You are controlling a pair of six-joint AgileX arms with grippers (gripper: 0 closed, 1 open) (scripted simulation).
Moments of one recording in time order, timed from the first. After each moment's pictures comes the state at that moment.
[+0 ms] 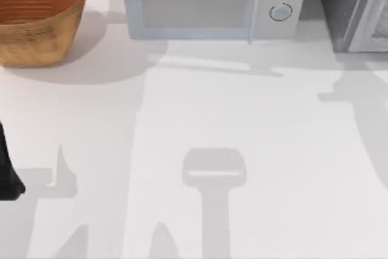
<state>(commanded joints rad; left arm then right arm) 0.00 0.00 0.00 0.00 0.00 0.00 0.19 0.89 1.37 -0.54 0.21 0.01</state>
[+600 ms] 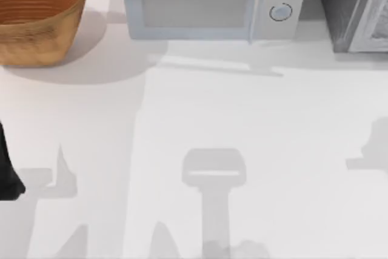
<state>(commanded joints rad) 0.00 0.00 0.00 0.00 0.00 0.00 0.07 0.29 0.43 -0.17 0.07 0.00</state>
